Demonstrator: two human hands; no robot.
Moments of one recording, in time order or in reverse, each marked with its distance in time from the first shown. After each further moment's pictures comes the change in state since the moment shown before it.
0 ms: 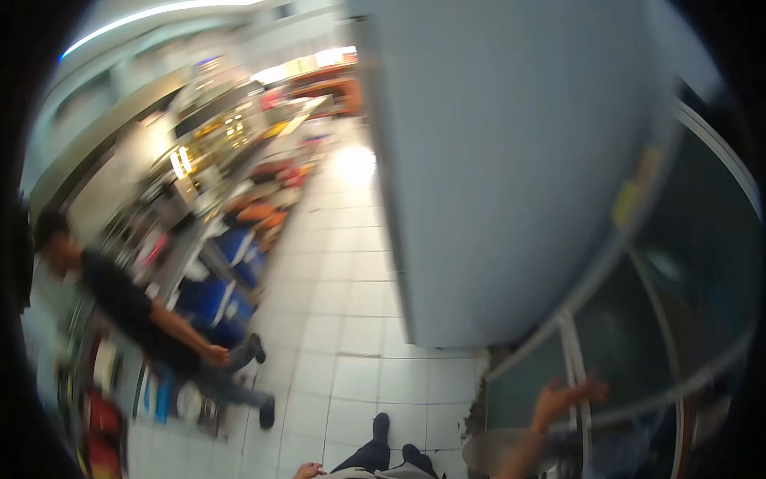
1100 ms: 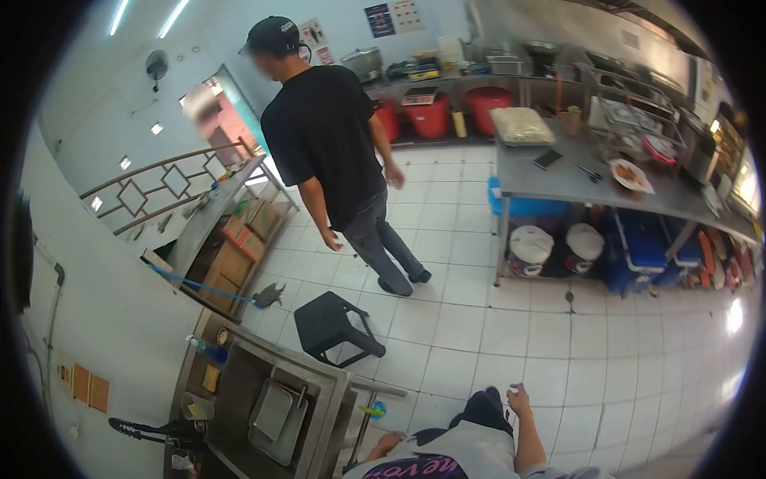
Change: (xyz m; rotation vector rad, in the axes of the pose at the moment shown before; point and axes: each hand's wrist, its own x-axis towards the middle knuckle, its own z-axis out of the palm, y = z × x) left_hand -0.221 -0.357 0.085 -1.045 0.743 -0.368; right_hand -0.763 -0.316 -0.261 0.539 -2.451 -1.279
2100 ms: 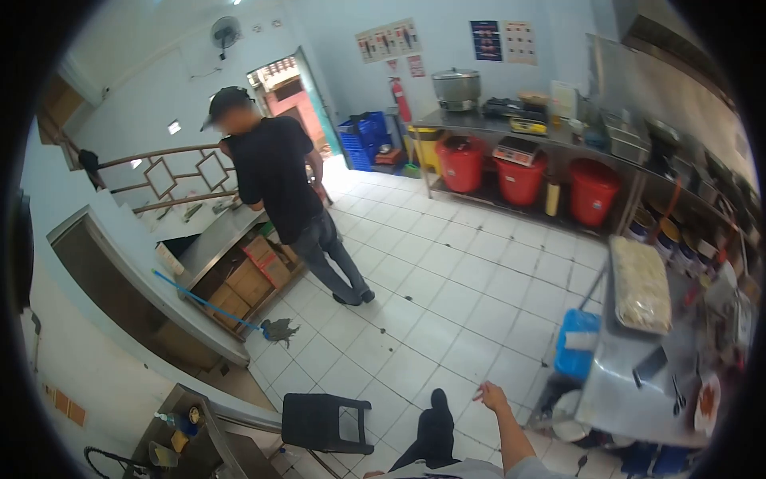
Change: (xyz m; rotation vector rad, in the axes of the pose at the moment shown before) left_hand 0.352 0.216 -0.198 0.584 0.068 0.036; right_hand 0.551 -0.481 0.200 -0.295 -0.595 -0.447
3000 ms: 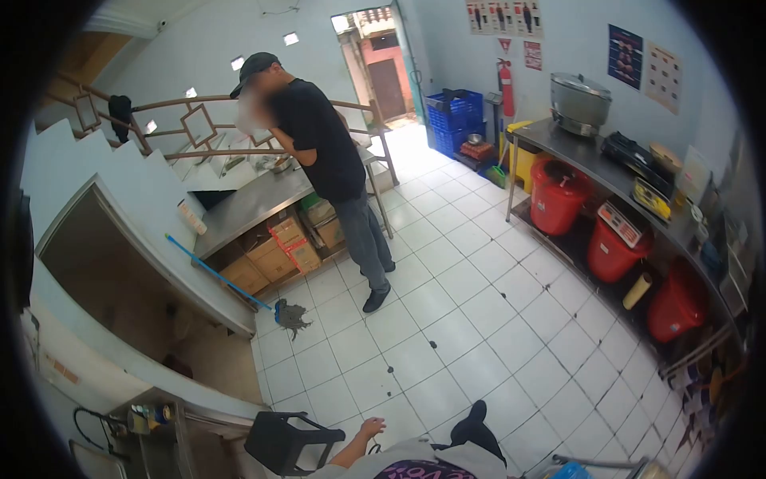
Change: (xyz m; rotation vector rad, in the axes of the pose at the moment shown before) left_hand 0.345 -0.002 -0.421 -1.455 0.526 -0.549; right_hand 0.258 0.031 -0.260 0.145 0.097 0.821
